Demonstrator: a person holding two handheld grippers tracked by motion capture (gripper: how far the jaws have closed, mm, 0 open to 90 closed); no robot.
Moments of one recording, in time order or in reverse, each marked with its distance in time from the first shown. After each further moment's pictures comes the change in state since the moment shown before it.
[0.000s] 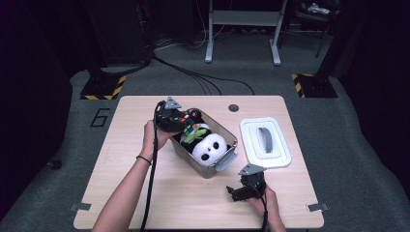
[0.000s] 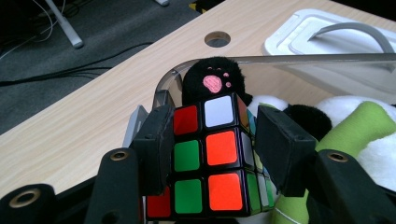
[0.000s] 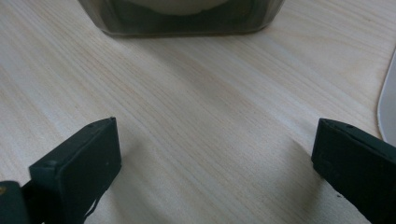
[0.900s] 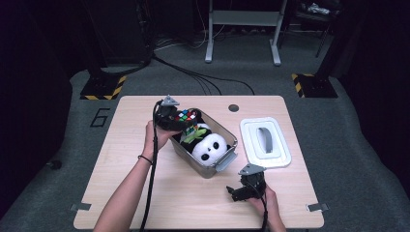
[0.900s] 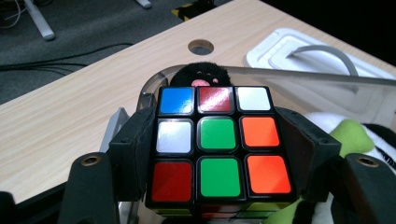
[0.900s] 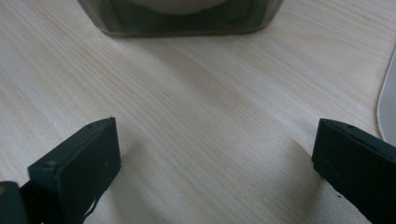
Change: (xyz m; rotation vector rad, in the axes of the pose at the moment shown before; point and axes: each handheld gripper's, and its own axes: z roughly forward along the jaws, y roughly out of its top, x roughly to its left) left arm 0.007 -0.002 0.005 -0.040 -0.090 -0.092; right arm 0.000 0.000 0.000 0.001 -0.001 0.005
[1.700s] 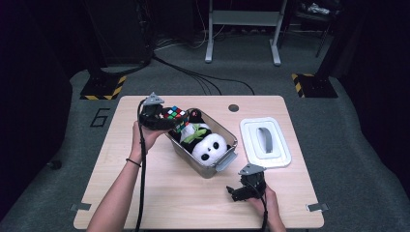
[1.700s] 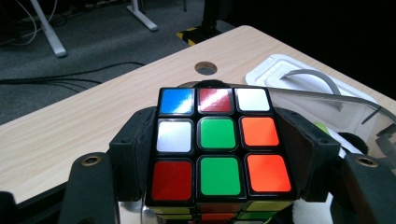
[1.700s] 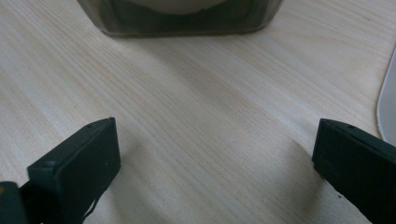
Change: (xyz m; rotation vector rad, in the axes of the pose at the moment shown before) left arm 0.008 -0.001 -0.038 -0.091 -0.002 -0.039; right arm 0.000 0.000 0.000 0.001 -0.001 -0.004
